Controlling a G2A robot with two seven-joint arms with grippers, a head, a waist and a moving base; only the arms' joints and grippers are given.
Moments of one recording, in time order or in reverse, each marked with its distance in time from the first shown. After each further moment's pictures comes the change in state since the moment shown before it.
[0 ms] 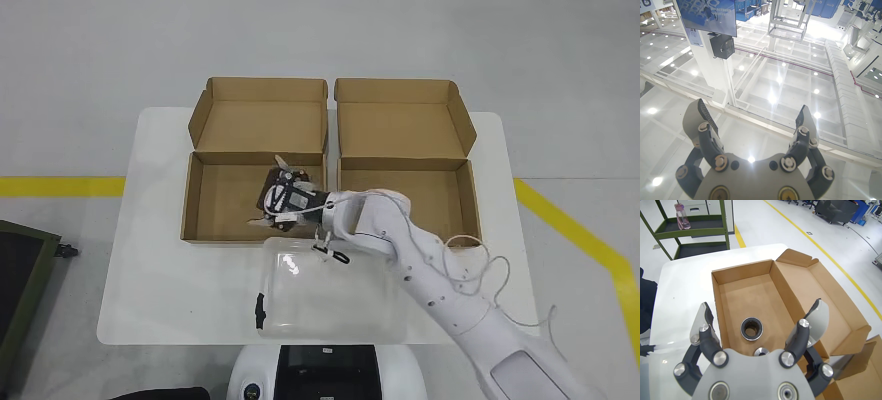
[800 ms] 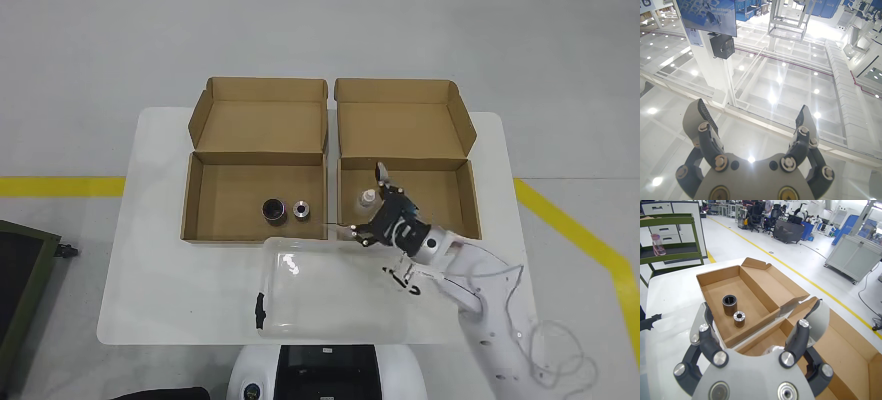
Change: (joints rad) left arm 0.000 0.000 0.000 0.000 0.000 0.000 0.000; right arm -0.536 0.128 0.483 -0.412 -0.193 -0.059 -0.272
